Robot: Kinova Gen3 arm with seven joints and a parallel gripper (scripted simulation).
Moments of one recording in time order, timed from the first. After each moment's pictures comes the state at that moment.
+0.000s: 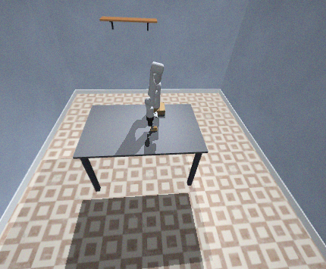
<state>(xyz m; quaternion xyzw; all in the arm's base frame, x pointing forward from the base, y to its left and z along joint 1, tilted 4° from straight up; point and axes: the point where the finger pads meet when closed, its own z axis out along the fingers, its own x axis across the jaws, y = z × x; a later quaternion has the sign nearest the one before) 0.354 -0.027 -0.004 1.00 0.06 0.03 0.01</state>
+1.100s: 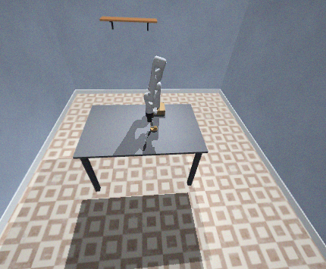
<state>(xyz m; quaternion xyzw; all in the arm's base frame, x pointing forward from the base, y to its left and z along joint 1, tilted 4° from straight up) 0.340 -0.035 0.045 1.00 0.05 0.02 0.01</state>
